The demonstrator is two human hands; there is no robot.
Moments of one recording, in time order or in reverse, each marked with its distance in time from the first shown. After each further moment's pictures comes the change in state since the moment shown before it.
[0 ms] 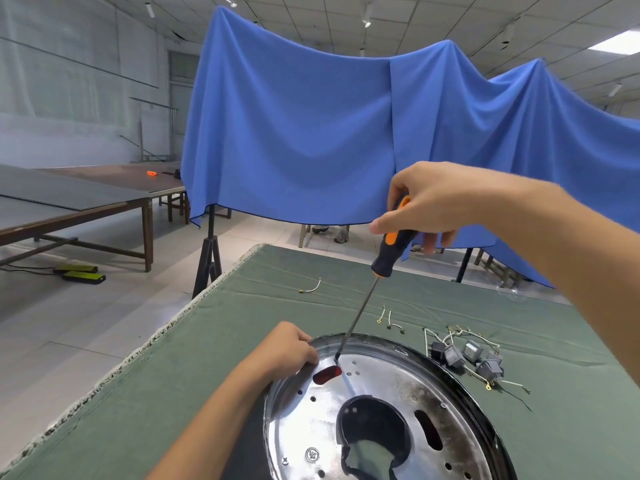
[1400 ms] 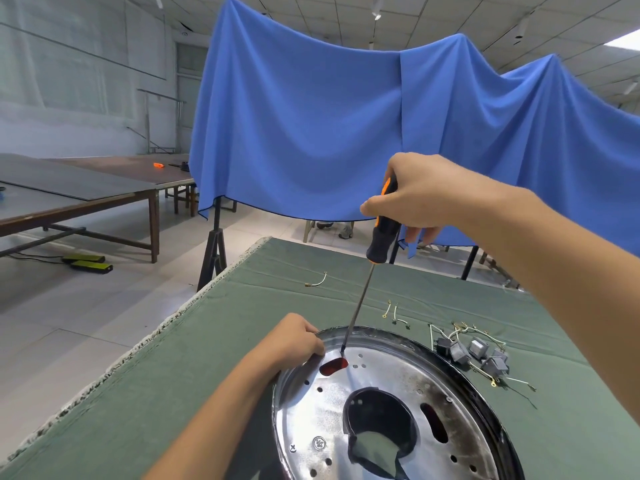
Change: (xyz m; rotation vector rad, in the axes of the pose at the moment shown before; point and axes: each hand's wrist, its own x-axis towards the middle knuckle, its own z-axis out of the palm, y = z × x) left_hand -0.005 0.003 -0.001 -0.001 0.009 -0.013; right_hand 0.003 -0.019 0.015 -0.008 0.153 -0.022
